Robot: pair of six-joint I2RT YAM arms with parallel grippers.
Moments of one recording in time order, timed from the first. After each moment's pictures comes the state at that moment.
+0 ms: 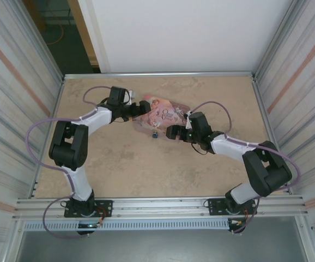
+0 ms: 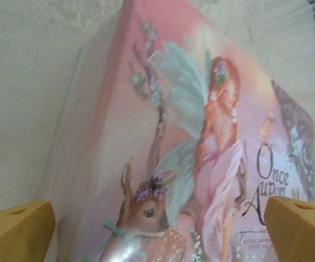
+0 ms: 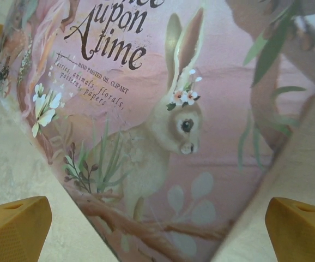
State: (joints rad) left arm -0.31 1.85 1.25 -0.20 0.45 -0.53; right arm 0.52 1.48 0.72 0.04 -0.20 0.61
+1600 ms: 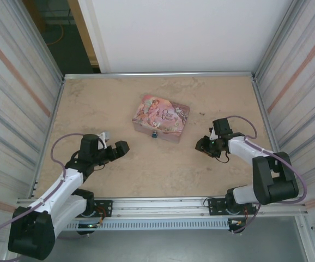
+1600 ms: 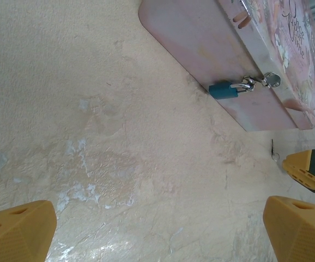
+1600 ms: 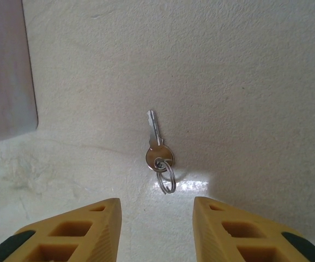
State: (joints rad) left arm -0.26 0.88 0.35 -0.19 0.41 -0.68; right arm 0.21 1.39 0.63 -0.41 -0.33 0.60
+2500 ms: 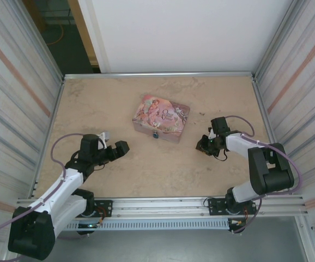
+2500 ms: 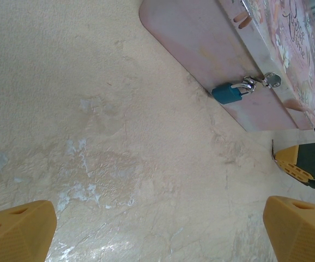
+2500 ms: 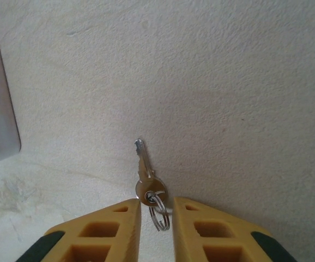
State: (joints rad) left arm -0.26 0.88 0.35 -0.19 0.41 -0.68; right arm 0.21 1.49 0.66 -0.38 -0.33 0.63
